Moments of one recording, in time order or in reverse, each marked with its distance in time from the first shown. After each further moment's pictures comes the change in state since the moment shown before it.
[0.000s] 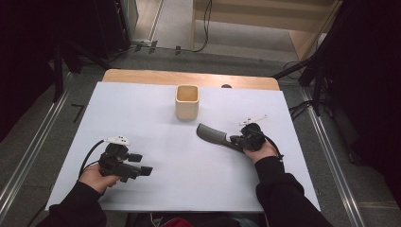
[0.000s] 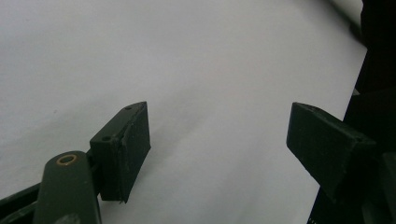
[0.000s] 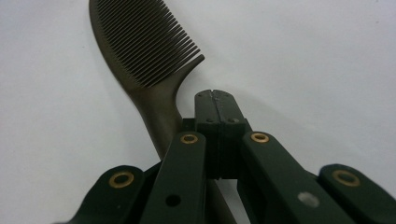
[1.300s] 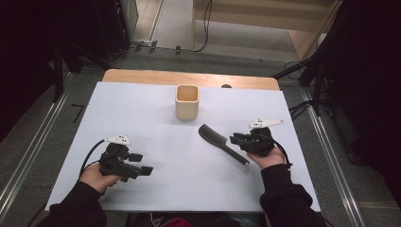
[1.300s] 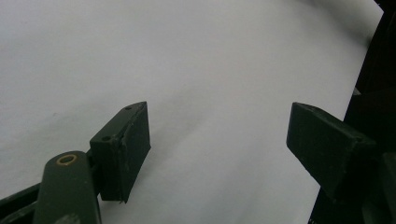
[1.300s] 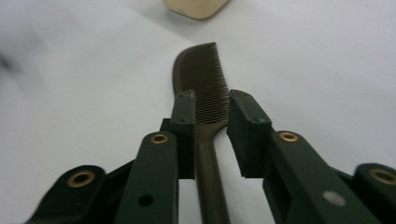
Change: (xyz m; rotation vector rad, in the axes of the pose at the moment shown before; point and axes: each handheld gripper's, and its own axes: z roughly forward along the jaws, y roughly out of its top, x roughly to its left) left arm 0.000 0.001 0.001 -0.002 0.000 0.003; right arm 0.025 -0.007 -0.054 -0.210 0.076 -0.002
